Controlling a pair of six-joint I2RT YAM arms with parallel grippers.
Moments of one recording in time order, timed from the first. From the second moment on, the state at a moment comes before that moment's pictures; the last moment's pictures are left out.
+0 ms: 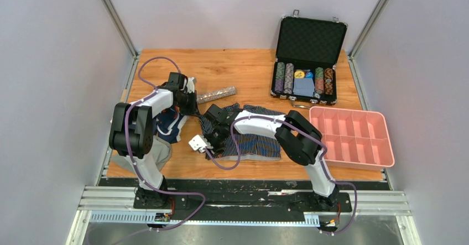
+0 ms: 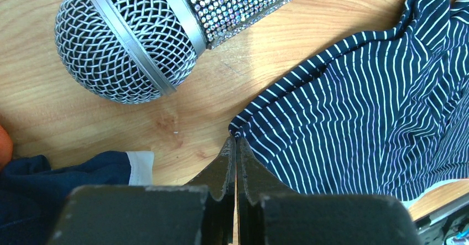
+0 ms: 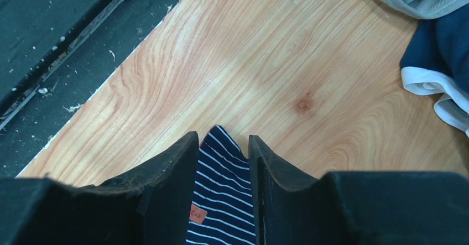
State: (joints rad) left arm -0.15 1.79 1.12 -0.44 0.34 -0.19; right arm 0.99 2.12 1.52 -0.53 -0.79 -1.17
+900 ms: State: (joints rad) left arm -0.15 1.79 1.12 -0.44 0.35 -0.19; right arm 1.00 2.20 1.64 -0.70 -0.76 -1.39
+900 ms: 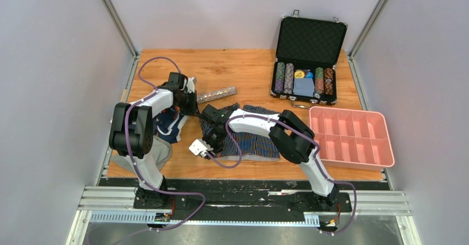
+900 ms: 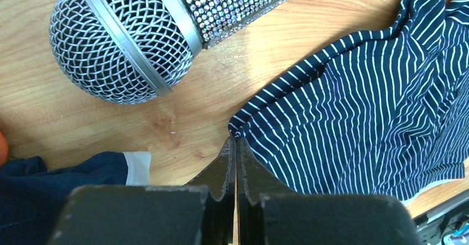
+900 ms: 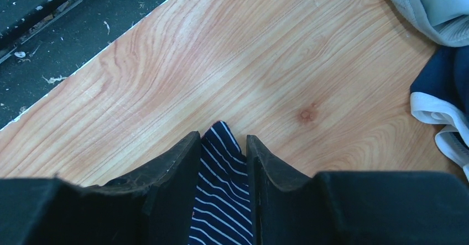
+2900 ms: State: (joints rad) left arm -0.43 1.98 1.68 -0.75 0.52 -0.36; right arm 0.88 1.36 0.71 -0.02 -0.79 -1.07
